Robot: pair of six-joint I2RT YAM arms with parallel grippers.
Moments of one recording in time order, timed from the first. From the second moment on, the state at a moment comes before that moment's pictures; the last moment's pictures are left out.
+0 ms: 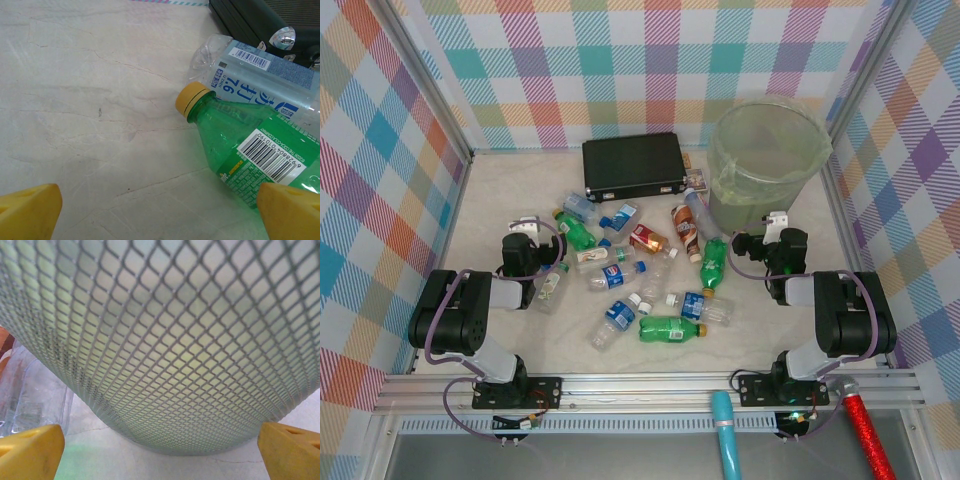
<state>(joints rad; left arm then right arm) -0.05 1.58 0.40 0.75 -0.03 -0.10 -0.01 1.53 0.40 0.73 -0.18 0.02</state>
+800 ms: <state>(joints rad) -0.04 1.25 0.87 -0.03 -0.23 -0.27 0.00 1.03 0.41 0.34 0.05 0.20</state>
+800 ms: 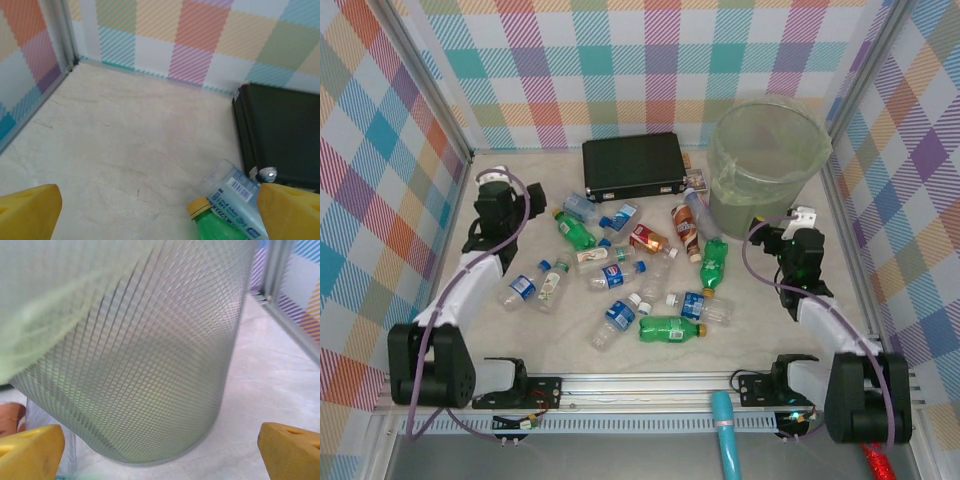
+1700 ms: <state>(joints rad) -0.37 1.02 0.85 -0.45 -0.15 -0.60 0.25 0.64 0.58 -0.34 -0.24 0.48</state>
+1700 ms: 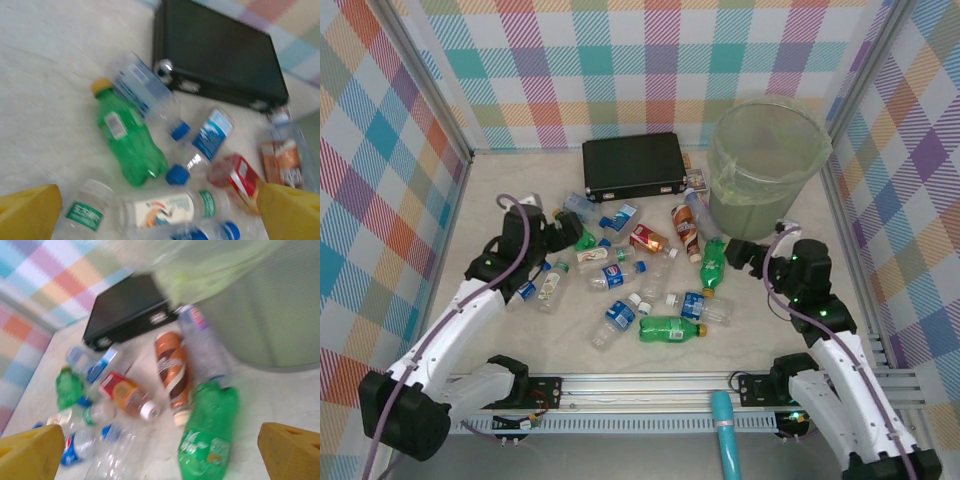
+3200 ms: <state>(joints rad) -0.53 0.54 0.72 -0.55 -0.29 -0.61 1.34 1.56 1.03 -0.89 0.22 -0.10</state>
